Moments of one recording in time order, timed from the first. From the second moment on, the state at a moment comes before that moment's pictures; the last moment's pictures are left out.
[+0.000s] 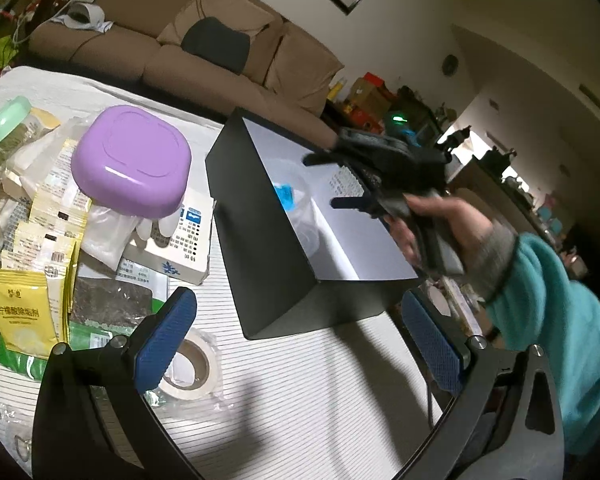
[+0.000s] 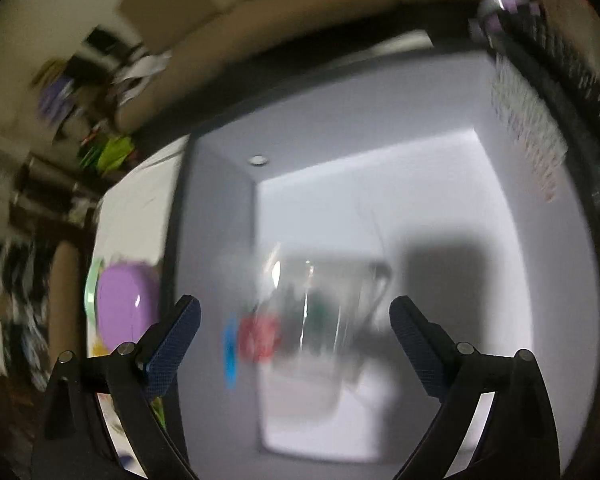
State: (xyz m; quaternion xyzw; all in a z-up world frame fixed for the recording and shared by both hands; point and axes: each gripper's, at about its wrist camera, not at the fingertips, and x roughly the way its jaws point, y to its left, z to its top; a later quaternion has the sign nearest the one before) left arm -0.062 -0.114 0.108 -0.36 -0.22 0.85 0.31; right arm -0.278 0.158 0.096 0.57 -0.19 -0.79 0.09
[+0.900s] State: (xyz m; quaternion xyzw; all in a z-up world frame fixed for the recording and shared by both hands) left arm -0.086 -0.055 0.144 -0.36 -0.17 0.85 0.34; right arm -0.283 0.160 0.035 0.64 -0.28 -0.69 0.17
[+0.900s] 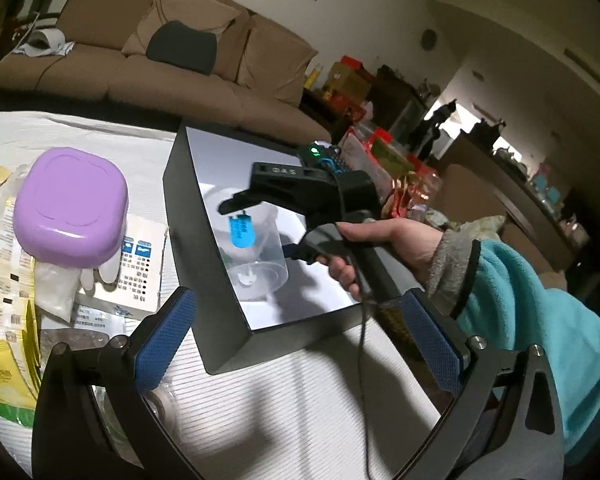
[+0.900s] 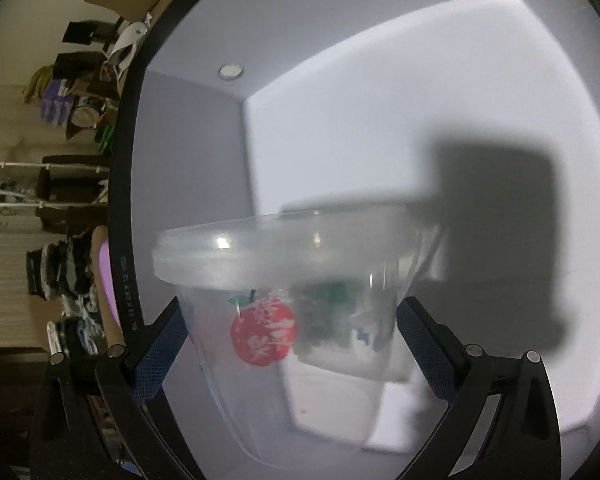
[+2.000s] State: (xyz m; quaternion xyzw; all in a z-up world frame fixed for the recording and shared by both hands) left arm -0.086 -0.080 0.133 -0.39 -0.19 0.84 0.32; right arm -0.116 0.153 0.092 0.44 -0.02 -0.89 0.15
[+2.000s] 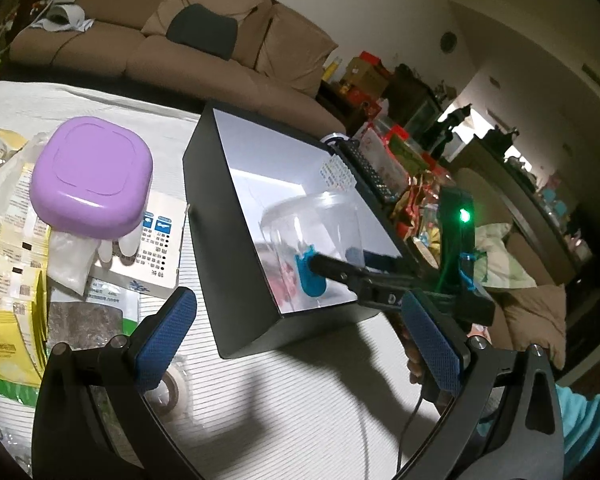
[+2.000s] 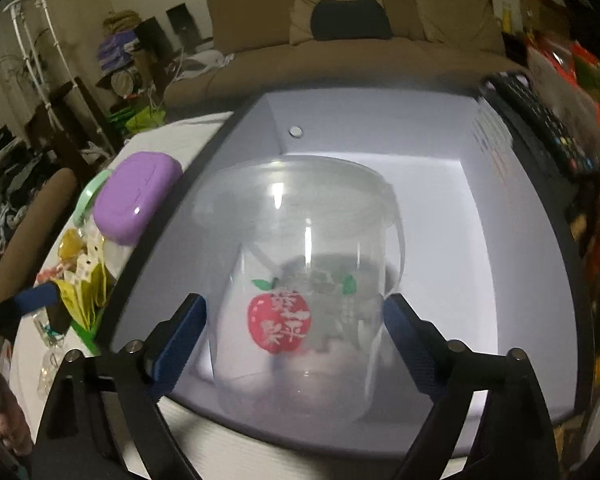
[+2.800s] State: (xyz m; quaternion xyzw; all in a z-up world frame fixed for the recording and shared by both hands) left arm -0.086 -0.086 0.133 -0.39 -0.20 0.83 0.33; right arm -0.225 0.175 0.136 0.57 -0.01 -0.81 0.16
